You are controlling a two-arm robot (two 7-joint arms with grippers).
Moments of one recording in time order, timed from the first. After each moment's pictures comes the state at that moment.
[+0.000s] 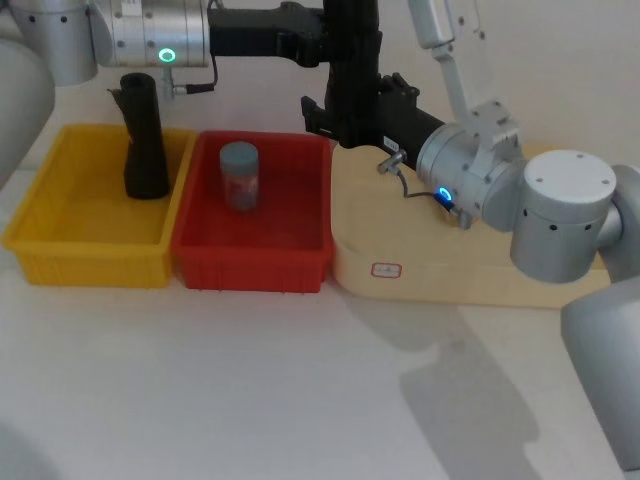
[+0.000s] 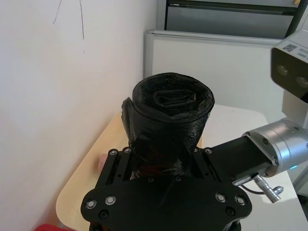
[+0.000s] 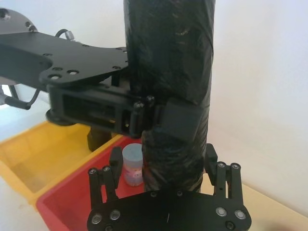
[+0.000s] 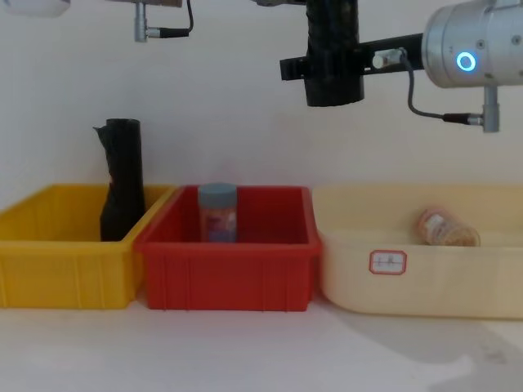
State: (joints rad) left arm -1.24 0.13 0.62 -0.64 -0.57 0.20 -1.18; right arm 0.55 0.12 -0.34 -1.52 0.14 0.46 0.31
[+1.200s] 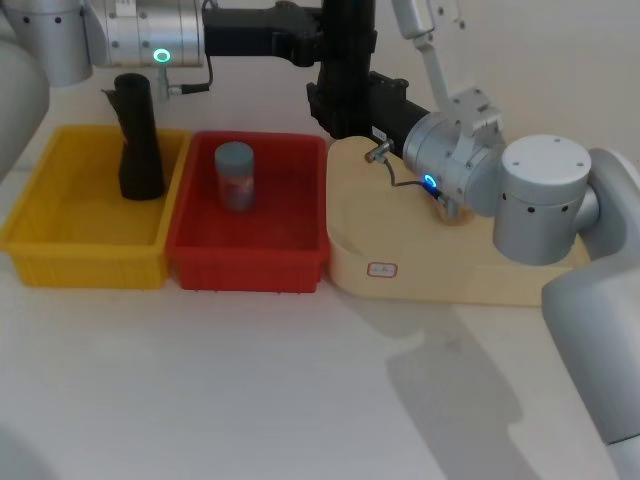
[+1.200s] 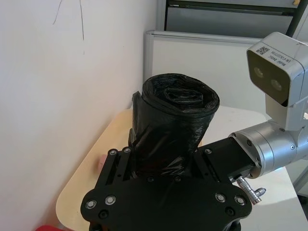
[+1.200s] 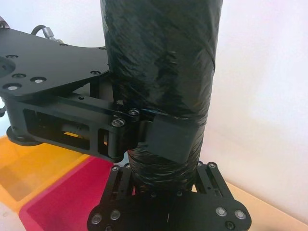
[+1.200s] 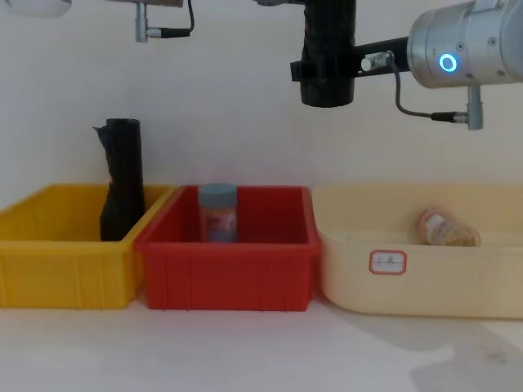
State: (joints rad) left arm -1.24 0.13 0.64 -0.63 -0.58 0.19 -1.18; right arm 0.61 0.11 -0.36 -1.44 0.14 0.45 0.29
